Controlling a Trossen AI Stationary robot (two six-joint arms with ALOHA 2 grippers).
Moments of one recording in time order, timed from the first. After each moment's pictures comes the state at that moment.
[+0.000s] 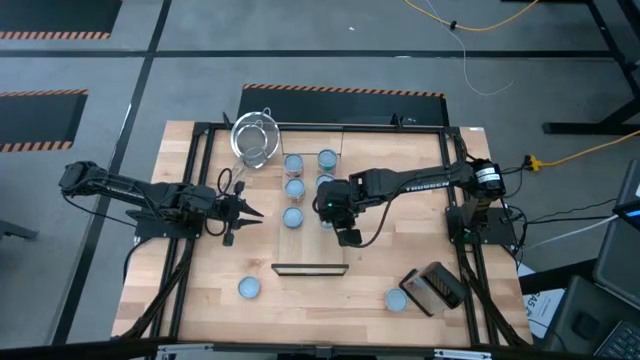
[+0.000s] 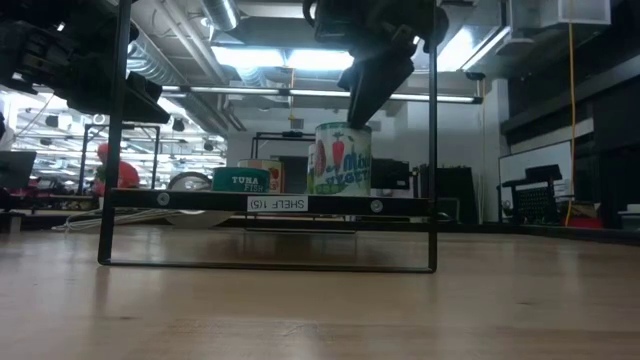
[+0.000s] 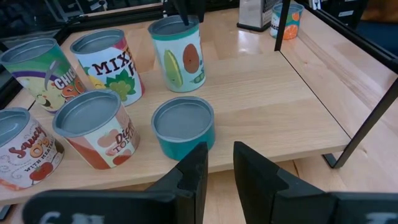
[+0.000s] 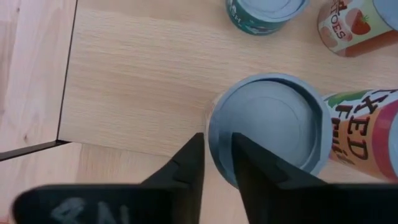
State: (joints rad) left arm -0.14 0.54 0.21 -0.03 -0.10 0.06; right arm 0.06 1.87 1.58 -0.90 -0.04 -0.12
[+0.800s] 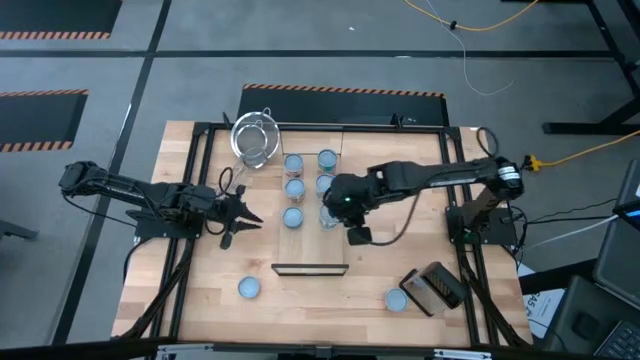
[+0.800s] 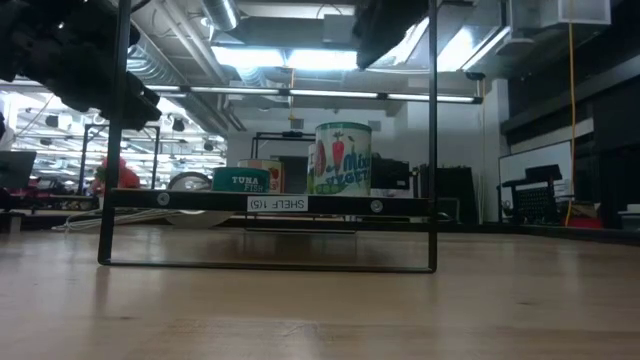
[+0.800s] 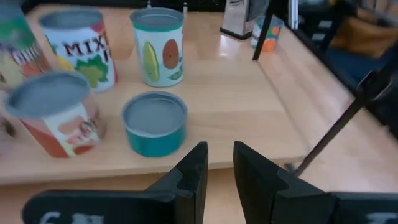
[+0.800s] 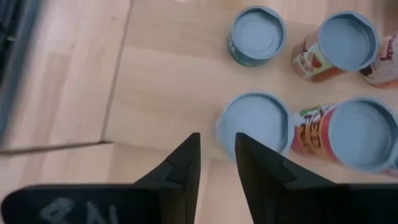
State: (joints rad) left arm -0.14 0.54 0.21 -0.03 -0.01 -0.10; right arm 0.09 1.74 1.63 -0.96 -0.04 -0.10
